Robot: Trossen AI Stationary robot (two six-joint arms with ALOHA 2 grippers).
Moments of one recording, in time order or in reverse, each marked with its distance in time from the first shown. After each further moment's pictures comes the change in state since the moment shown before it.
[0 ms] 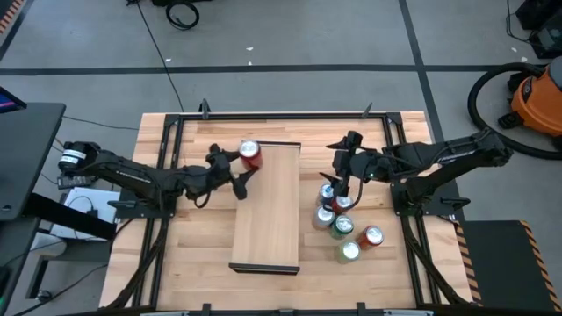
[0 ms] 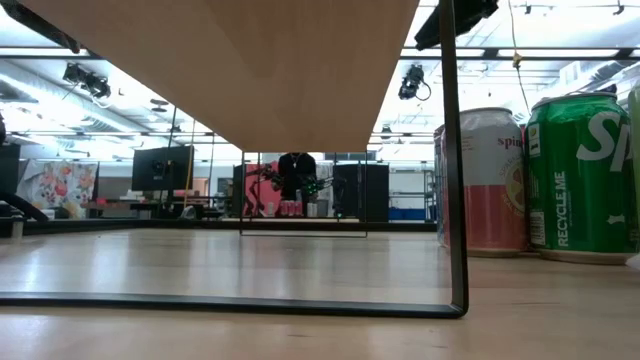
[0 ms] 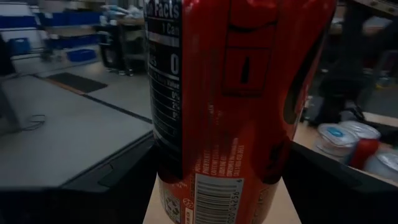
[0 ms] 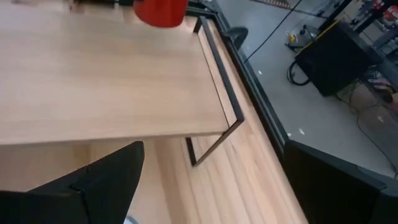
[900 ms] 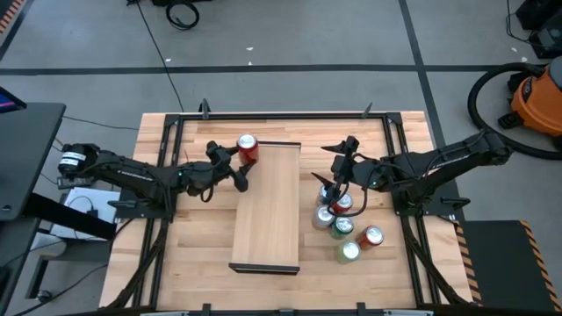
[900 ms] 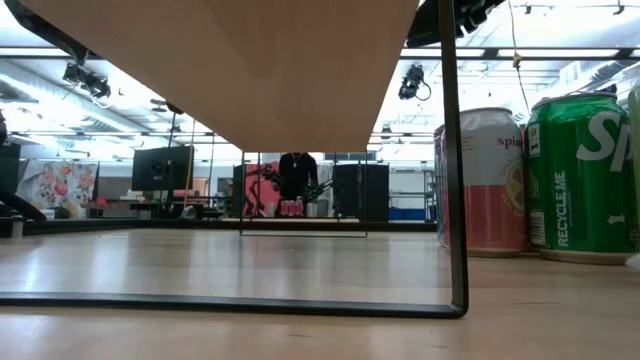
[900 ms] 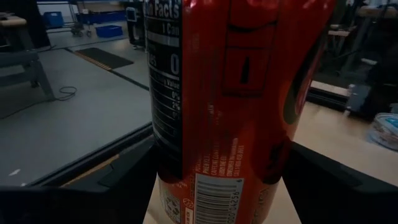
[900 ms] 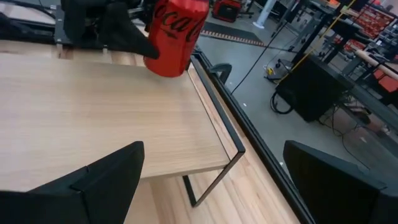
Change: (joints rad) left arm 0.082 0.011 -0.004 -0.097 -0.014 -0.091; right arm 0.045 -0.012 -0.173 0.364 0.125 -0.054
